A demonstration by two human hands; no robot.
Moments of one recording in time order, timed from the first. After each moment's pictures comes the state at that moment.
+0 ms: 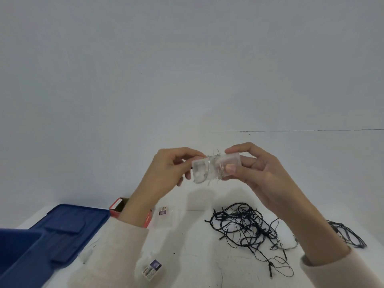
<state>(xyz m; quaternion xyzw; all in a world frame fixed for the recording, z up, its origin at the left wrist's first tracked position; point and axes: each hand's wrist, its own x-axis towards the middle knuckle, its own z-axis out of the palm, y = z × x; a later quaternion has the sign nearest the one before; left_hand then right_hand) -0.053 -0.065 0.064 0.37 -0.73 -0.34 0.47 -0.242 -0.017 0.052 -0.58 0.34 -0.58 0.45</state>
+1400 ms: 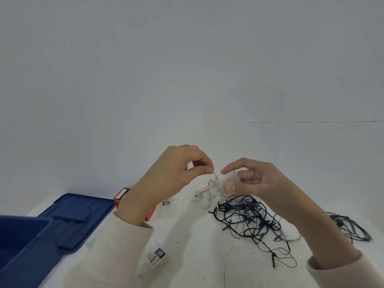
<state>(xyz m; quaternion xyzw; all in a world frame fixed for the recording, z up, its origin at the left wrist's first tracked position) -0.046 -0.060 0.059 0.34 -0.87 -0.12 0.33 -0.246 -0.014 0.030 -0.64 0.45 -0.45 0.43</state>
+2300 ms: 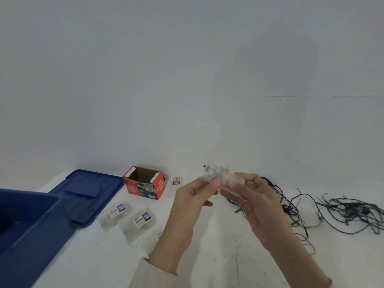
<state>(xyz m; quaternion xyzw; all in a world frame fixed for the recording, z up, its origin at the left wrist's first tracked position) -0.061 -0.043 -0.048 0.44 -0.49 -0.55 0.50 -0.196 -0.031 -0.053 -0.32 0.35 -0.66 0.59</state>
